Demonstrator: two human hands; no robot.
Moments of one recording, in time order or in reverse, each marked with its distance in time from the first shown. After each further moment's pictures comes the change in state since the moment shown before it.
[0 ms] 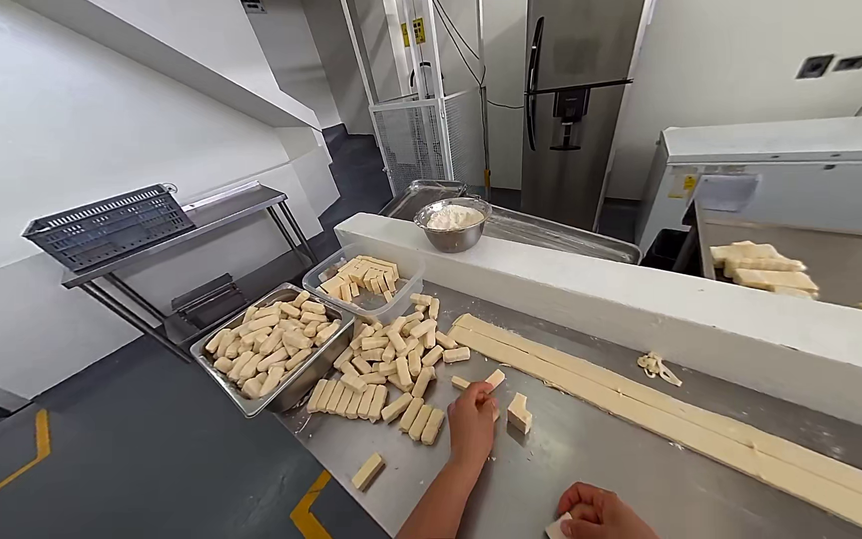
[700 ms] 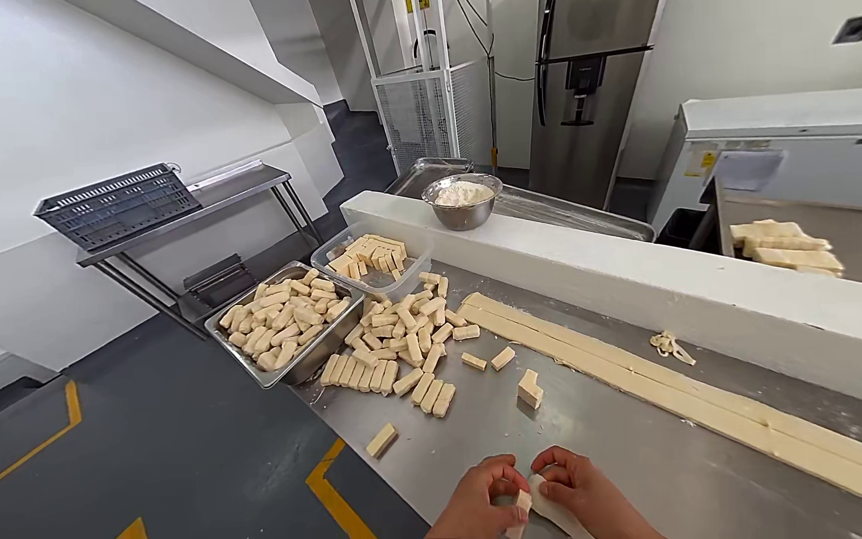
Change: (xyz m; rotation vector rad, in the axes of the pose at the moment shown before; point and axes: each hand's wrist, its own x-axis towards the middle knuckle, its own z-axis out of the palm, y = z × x) left_hand -0.112 -0.038 -0.033 -0.395 -0.605 -0.133; right_hand 0.019 -0.020 0.036 -0.031 -0.061 -0.029
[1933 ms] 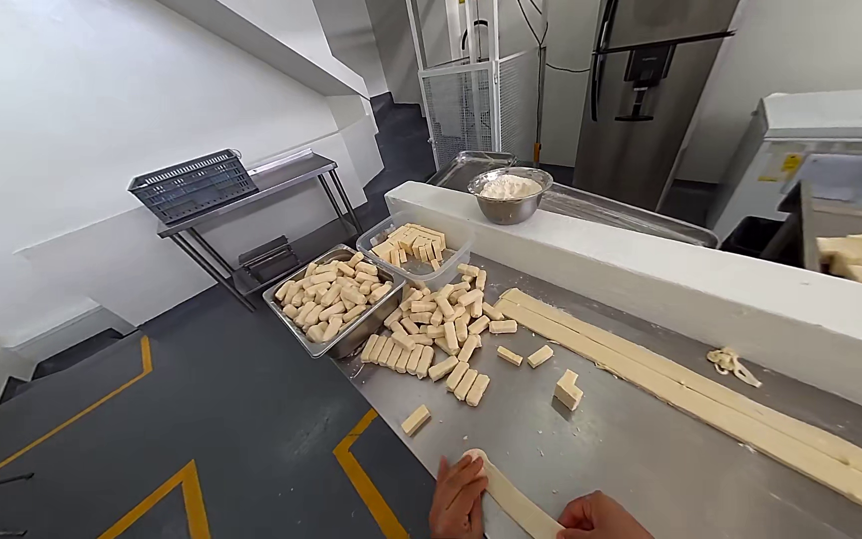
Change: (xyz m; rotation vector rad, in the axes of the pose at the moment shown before) left_hand -0.023 -0.115 -0.004 0.727 1.097 0.734; right_hand -0.011 0.003 0.025 -0.359 -0.172 0.103
